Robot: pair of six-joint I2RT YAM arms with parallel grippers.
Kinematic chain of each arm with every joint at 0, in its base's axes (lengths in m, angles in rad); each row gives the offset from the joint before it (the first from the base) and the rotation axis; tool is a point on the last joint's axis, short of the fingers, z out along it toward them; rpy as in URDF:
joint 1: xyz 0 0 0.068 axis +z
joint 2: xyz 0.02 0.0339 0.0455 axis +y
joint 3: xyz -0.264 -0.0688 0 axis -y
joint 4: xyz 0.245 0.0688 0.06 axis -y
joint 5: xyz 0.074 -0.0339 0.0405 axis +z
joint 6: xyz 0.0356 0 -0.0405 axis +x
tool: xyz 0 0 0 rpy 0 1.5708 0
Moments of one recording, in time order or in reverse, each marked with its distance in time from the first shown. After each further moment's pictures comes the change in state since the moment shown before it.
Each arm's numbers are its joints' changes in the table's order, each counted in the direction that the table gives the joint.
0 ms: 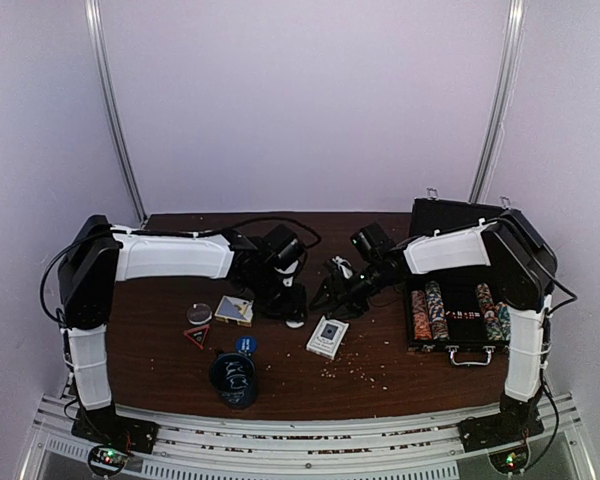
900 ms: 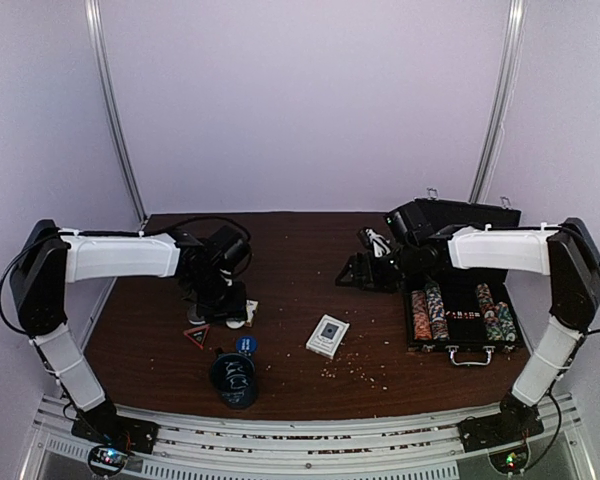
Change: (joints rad) left arm 0.163 -0.260 -0.301 -0.092 0.125 -0.178; right arm -0.052 -0.323 -0.162 -0.009 -0.328 -0.105
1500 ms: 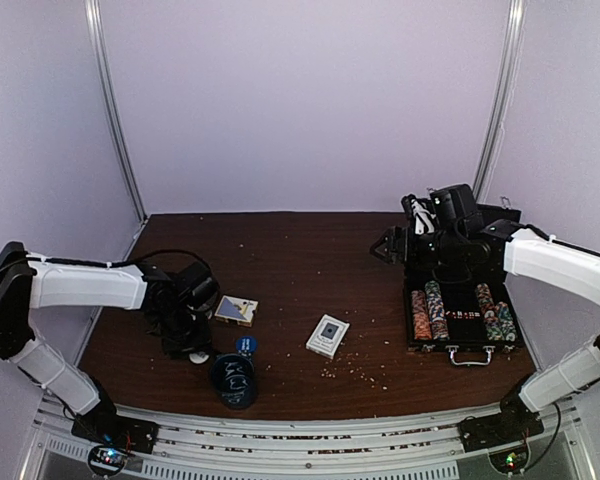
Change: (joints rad) left arm 0.014 -0.230 -0.356 -0.033 0.039 -0.189; right arm -0.048 -0.351 -0.109 -0.032 -0.236 0.000
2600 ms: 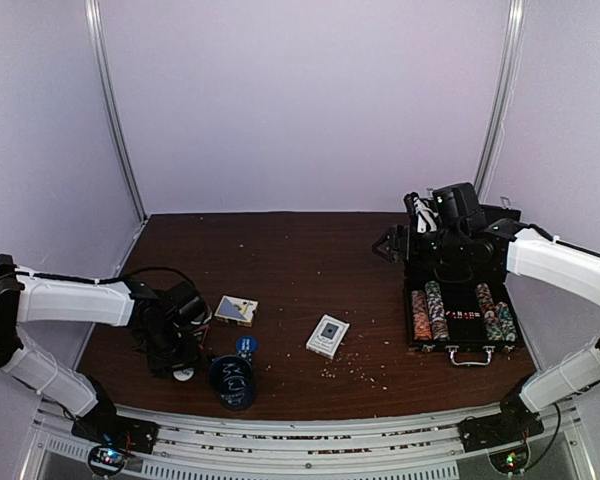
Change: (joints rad) left arm -0.002 -0.103 -0.155 -0.010 -0.003 -0.075; right arm 0.000 -0.016 0.005 -0.013 -0.019 -0.003
